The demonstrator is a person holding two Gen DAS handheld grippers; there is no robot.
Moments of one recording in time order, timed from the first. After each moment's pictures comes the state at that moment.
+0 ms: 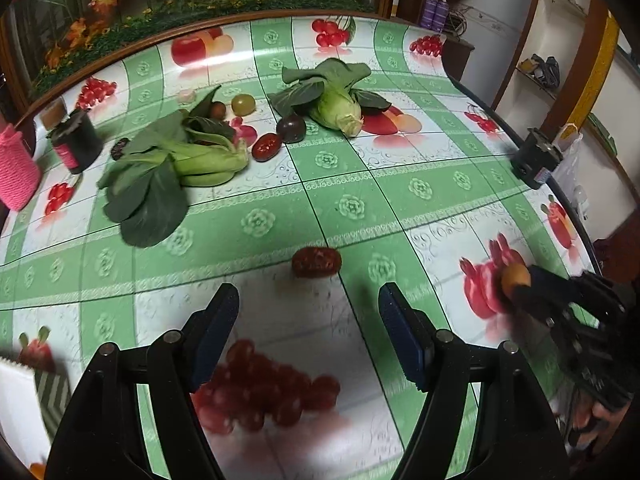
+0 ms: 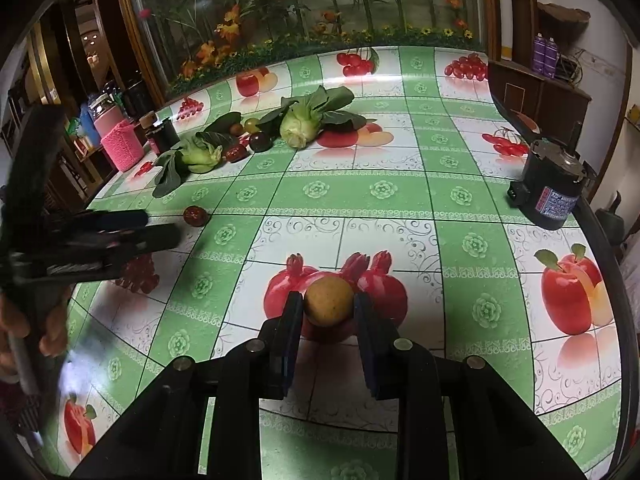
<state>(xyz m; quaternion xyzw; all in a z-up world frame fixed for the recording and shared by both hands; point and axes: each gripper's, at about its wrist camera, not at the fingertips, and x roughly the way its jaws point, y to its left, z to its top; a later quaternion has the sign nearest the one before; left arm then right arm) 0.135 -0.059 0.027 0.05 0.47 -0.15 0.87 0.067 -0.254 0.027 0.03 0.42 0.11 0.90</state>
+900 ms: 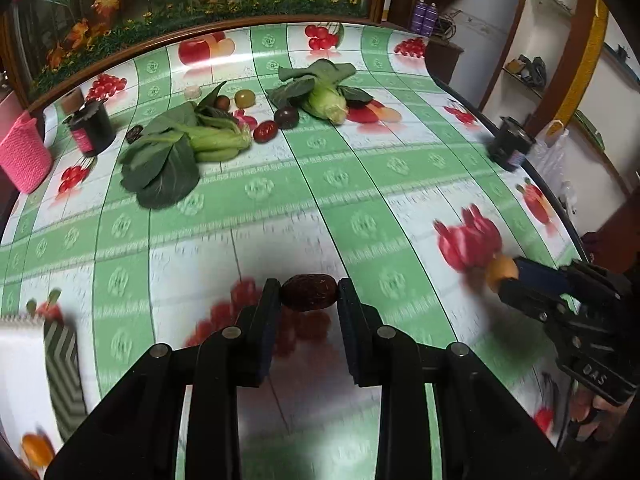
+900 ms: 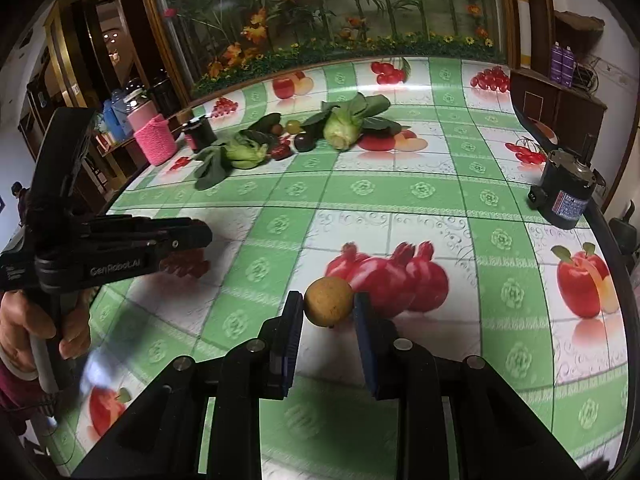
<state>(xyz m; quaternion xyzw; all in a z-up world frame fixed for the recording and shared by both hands) 0.082 -0.041 0.042 0.05 0.46 -0.17 0.87 0.033 -0.231 0.044 0.03 0.41 0.14 0.90</state>
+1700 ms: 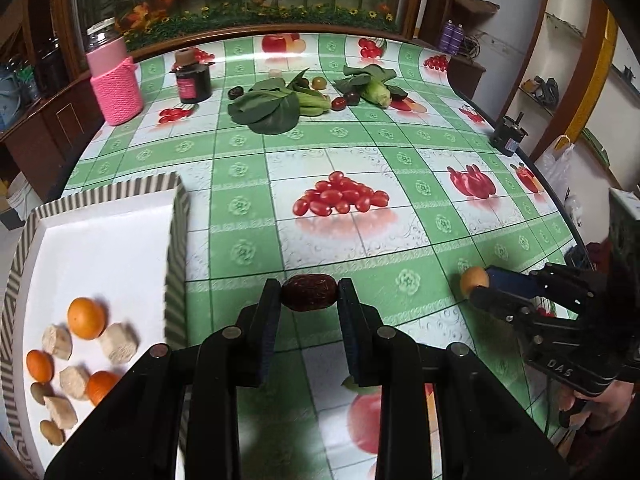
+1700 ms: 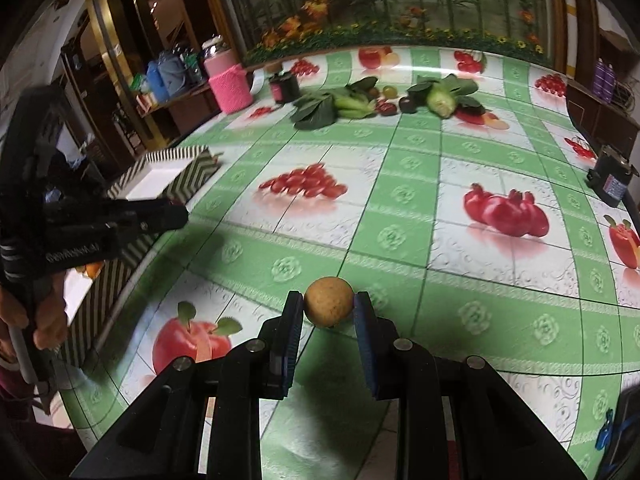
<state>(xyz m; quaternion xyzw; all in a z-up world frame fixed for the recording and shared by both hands) -0.020 0.051 0.057 0.01 0.45 -0.12 0.88 -0.037 -0.140 0.034 -0.01 0.44 0.21 0.87</state>
